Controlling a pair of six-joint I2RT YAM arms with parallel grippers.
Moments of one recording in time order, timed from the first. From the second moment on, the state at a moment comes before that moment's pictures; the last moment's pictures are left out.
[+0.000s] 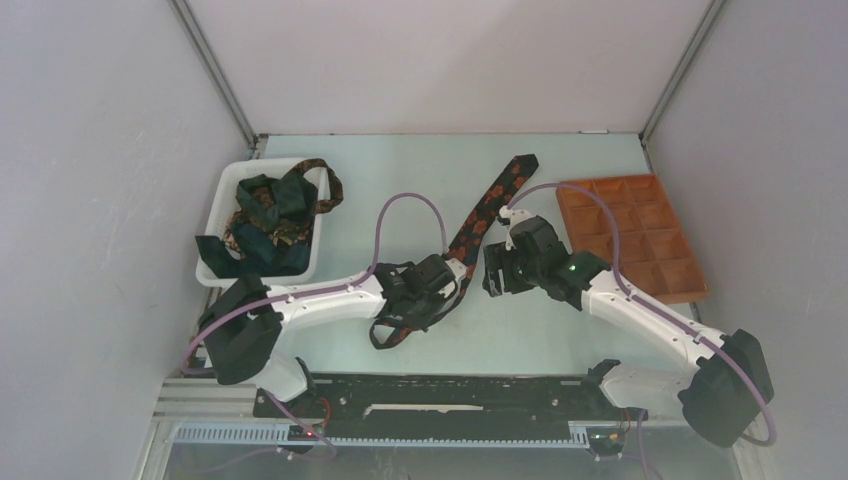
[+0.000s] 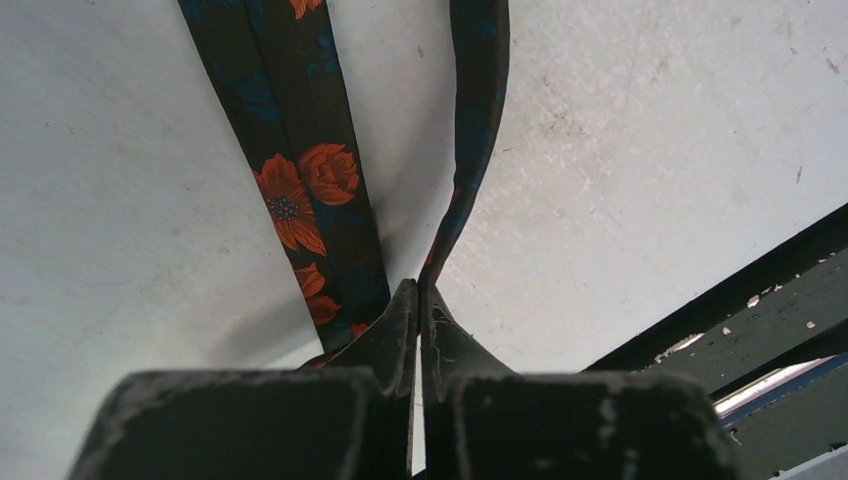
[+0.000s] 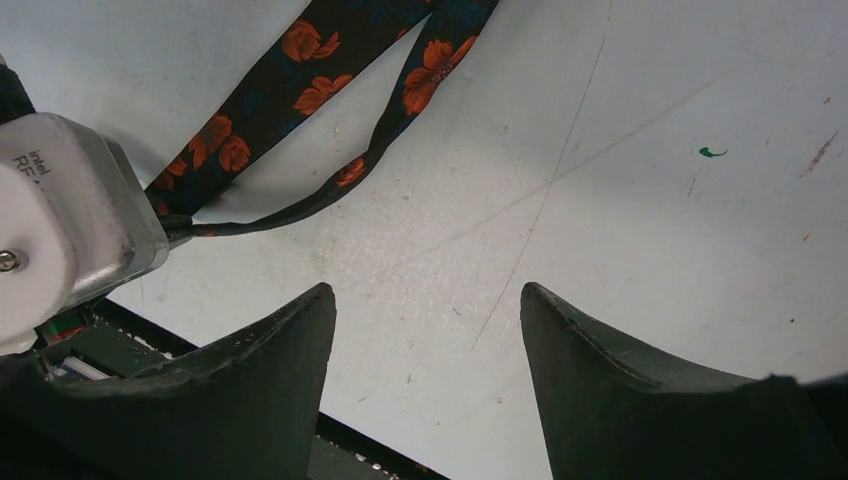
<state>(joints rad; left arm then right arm) -1.02 1.52 0.93 -0.56 -0.09 -0.26 0.67 1.17 0.83 -0.51 0.00 0.39</state>
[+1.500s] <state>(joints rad) -1.22 1.29 0.75 -0.48 -0.59 -0.63 0.57 1.31 0.85 -0.46 0.01 0.47</state>
